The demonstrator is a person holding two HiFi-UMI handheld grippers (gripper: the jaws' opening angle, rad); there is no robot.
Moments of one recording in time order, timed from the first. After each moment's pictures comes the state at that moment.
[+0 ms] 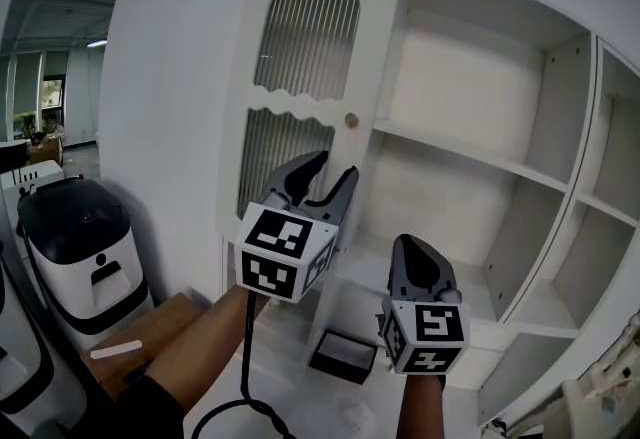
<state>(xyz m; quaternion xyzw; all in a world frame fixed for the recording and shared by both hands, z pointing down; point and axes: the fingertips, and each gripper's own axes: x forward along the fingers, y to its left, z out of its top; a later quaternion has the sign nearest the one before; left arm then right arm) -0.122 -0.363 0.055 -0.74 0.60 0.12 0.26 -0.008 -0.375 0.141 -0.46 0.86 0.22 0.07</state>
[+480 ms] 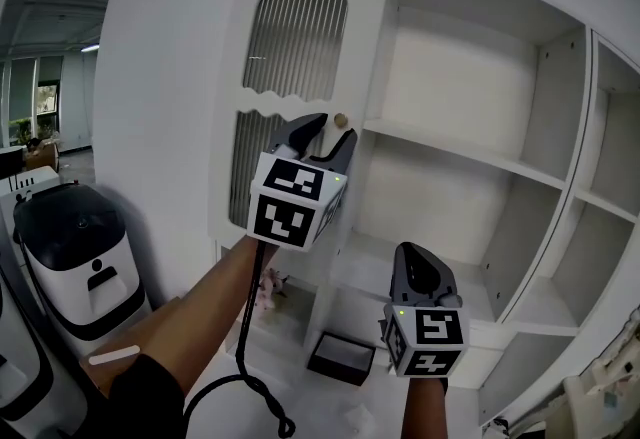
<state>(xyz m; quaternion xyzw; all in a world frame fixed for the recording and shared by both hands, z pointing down) -0.128 -0.401 0.004 -0.72 0.63 0.08 0.29 0.008 -0.390 0.154 -0.48 0.85 0.21 0.05</state>
